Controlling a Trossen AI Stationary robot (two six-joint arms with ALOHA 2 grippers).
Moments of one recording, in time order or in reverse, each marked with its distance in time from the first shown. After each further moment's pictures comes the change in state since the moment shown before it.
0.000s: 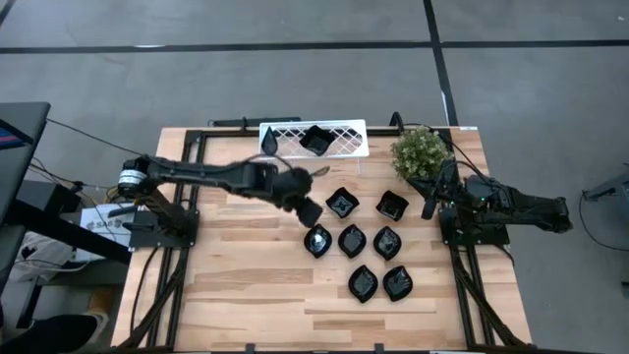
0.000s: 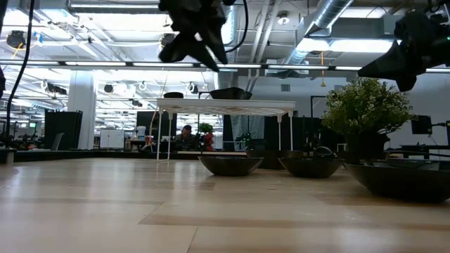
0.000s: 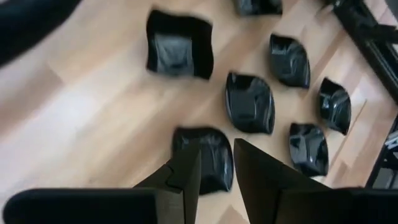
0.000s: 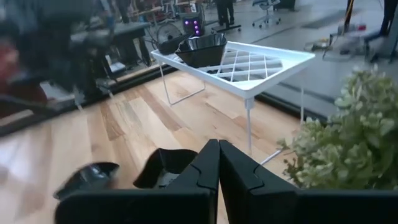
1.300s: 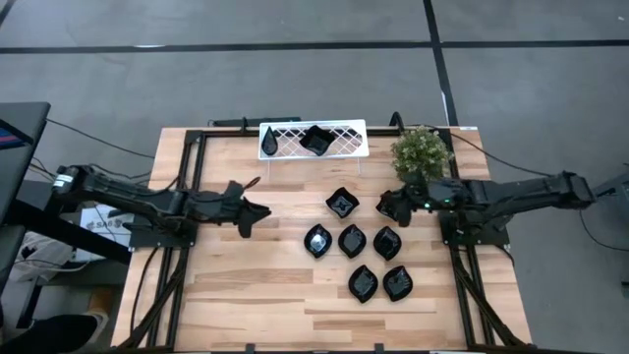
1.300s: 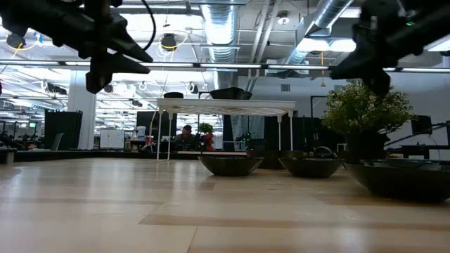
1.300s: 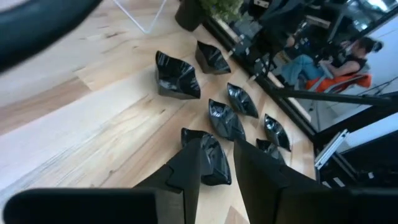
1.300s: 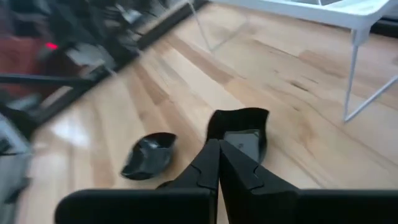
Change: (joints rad) left arm -0.157 -0.816 -1.006 0.761 -0.243 -0.024; right arm 0.075 0.642 0.149 0.250 -0.138 0.344
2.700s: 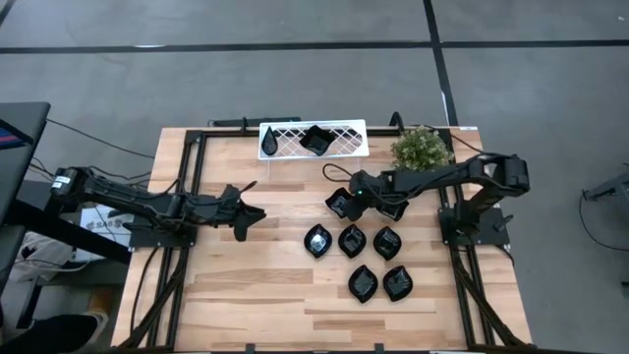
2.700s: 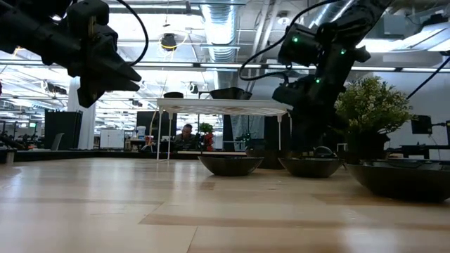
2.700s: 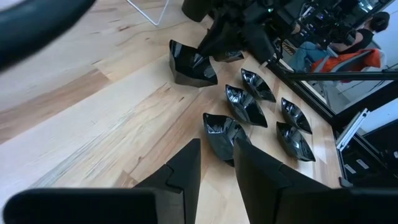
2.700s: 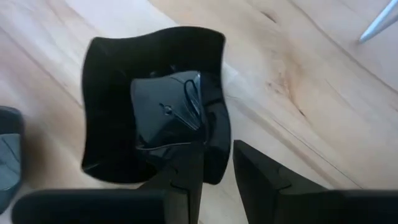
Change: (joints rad) left arm 0.000 -0.059 -0.126 0.052 0.002 0.087; right arm -0.205 0.886 0.403 -0.144 -0.154 0.061
